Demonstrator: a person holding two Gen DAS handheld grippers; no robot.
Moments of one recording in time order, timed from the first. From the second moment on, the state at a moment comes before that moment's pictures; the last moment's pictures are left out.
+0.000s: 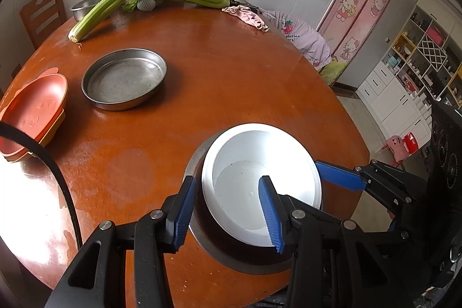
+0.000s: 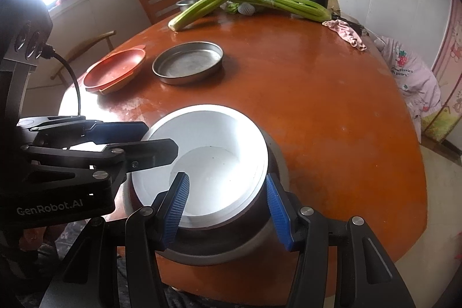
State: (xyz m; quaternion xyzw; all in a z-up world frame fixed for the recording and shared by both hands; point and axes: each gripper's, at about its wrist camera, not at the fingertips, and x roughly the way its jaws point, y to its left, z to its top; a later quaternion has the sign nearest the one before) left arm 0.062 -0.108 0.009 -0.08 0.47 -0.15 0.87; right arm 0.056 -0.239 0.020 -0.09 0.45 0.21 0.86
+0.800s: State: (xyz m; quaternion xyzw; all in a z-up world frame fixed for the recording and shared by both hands) left arm 0.067 -0.083 0.010 -0.11 0.46 -0.14 0.87; right arm 0.067 -0.241 0.011 -0.10 0.46 0.18 0.86
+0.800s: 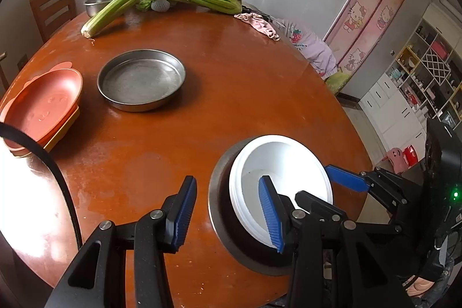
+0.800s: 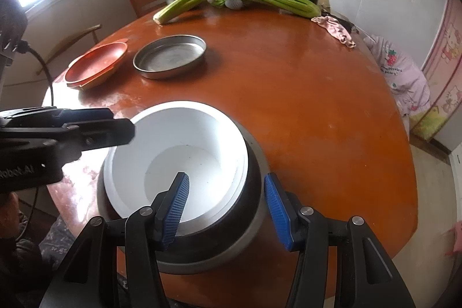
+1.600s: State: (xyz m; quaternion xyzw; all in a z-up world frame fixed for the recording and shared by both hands) left arm 0.077 -0.020 0.037 -0.13 0.43 -0.08 0.89; right arm 0.088 -0.205 0.080 -0.10 0.40 0.22 0.88
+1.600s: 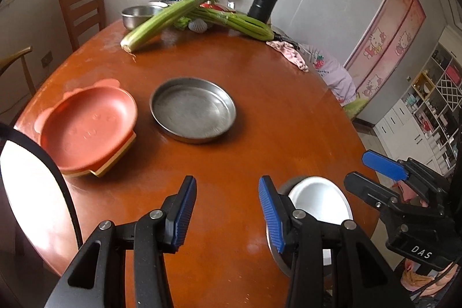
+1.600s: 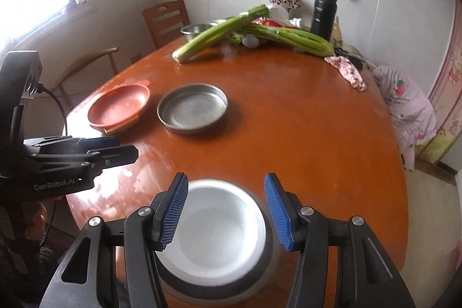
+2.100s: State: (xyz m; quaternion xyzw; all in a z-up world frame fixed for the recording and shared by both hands) left arm 0.127 0.030 0.068 -0.12 0.41 -0.05 0.90; right arm 0.142 -0.143 0.117 -0.11 0.39 0.24 0.88
